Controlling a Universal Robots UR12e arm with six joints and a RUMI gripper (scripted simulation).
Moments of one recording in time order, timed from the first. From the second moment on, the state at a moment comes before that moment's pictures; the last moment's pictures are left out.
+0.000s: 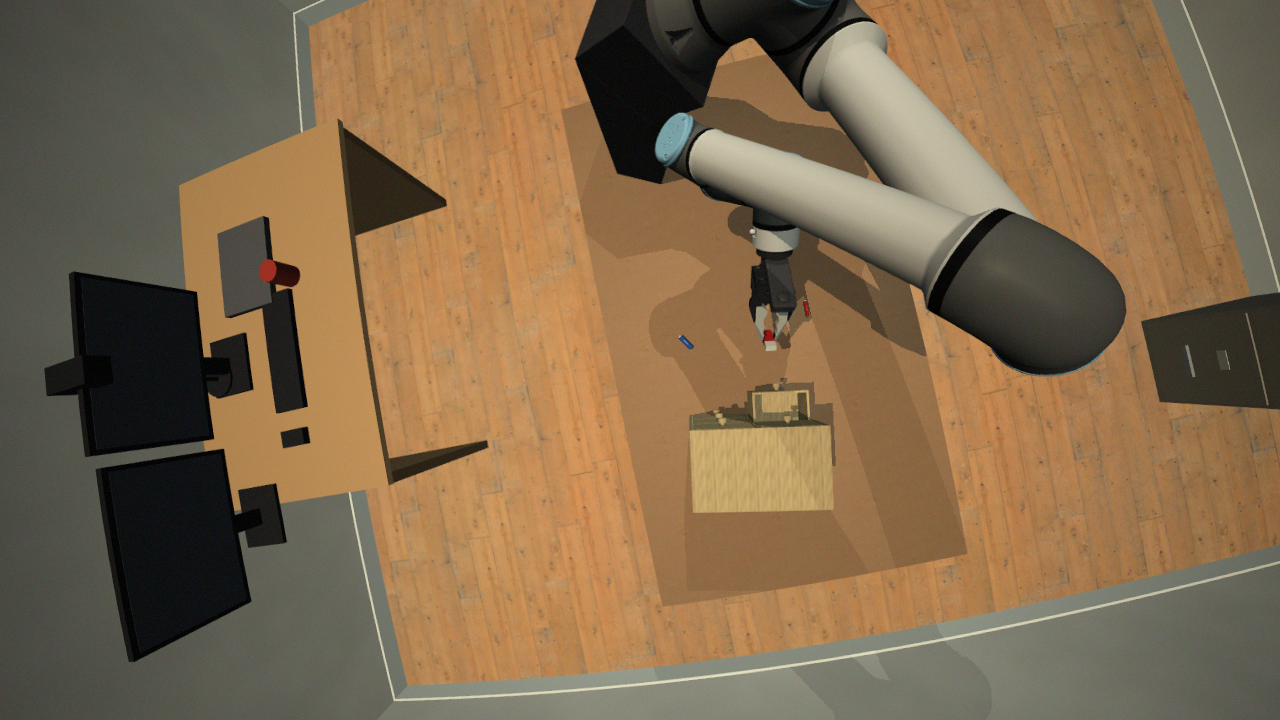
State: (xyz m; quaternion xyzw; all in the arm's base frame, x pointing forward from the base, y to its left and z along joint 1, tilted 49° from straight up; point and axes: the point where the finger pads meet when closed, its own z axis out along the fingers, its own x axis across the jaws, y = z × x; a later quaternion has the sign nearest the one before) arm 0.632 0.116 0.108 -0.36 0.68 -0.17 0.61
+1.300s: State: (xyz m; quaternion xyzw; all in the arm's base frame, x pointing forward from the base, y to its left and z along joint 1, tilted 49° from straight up) arm 0.631 0.117 0.106 -0.28 0.66 -0.26 0.65
